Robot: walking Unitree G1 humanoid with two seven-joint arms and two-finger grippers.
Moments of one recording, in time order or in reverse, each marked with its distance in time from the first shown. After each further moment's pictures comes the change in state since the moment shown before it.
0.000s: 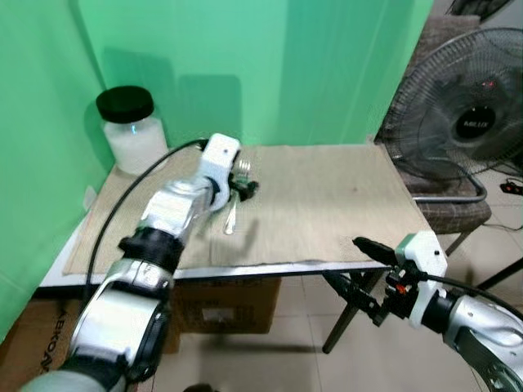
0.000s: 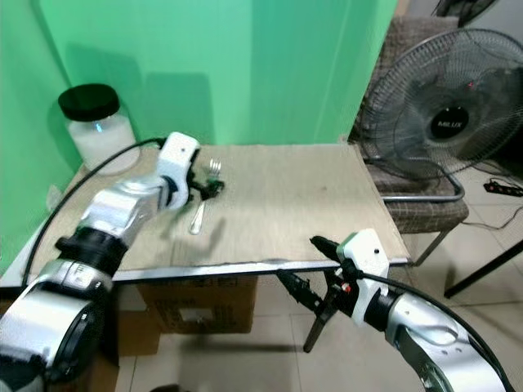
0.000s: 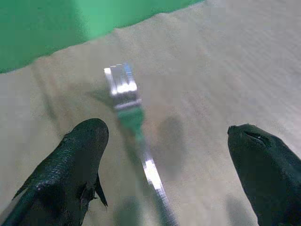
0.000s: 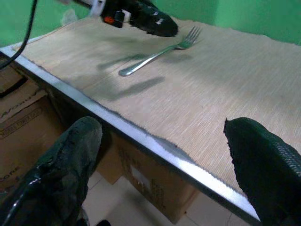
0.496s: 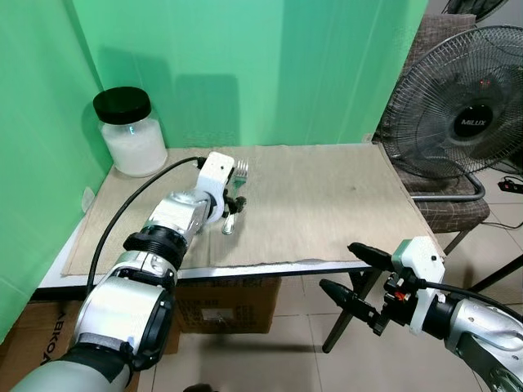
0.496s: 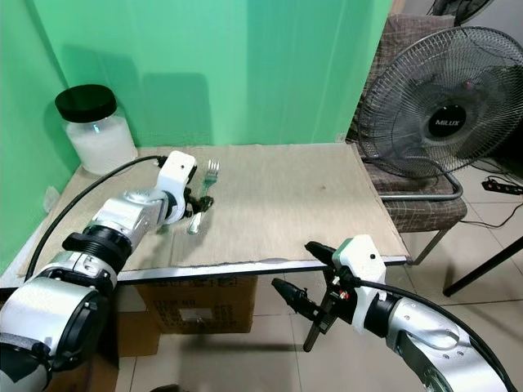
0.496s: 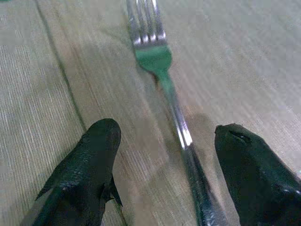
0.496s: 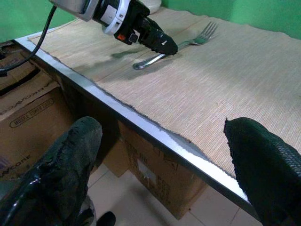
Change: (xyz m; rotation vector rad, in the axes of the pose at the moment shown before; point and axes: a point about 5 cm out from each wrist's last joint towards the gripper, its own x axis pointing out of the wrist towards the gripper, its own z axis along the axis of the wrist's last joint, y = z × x) left arm 0.009 0.012 -0.034 -0.030 0.116 0.081; right arm -0.002 0.005 0.001 -0.022 0.017 0.046
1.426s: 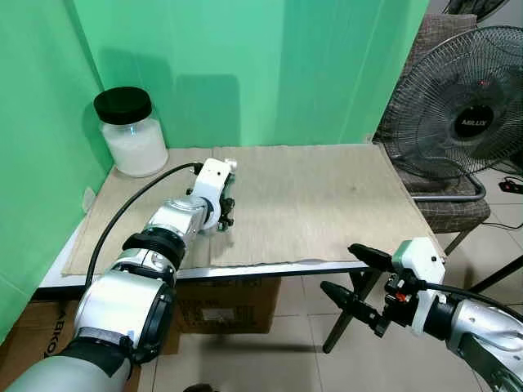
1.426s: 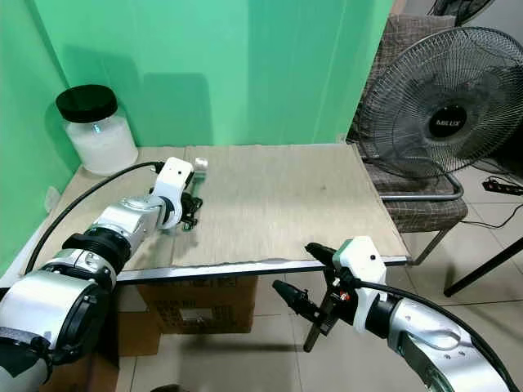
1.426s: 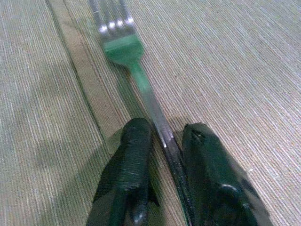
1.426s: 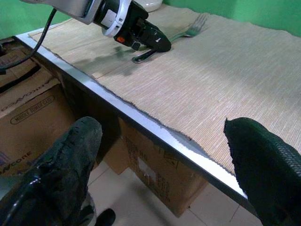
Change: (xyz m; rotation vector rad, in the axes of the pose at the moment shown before) left arm 0.003 0.005 -0.009 0.017 0.001 0.020; right arm -0.001 0.000 -0.001 -0.005 0.010 0.009
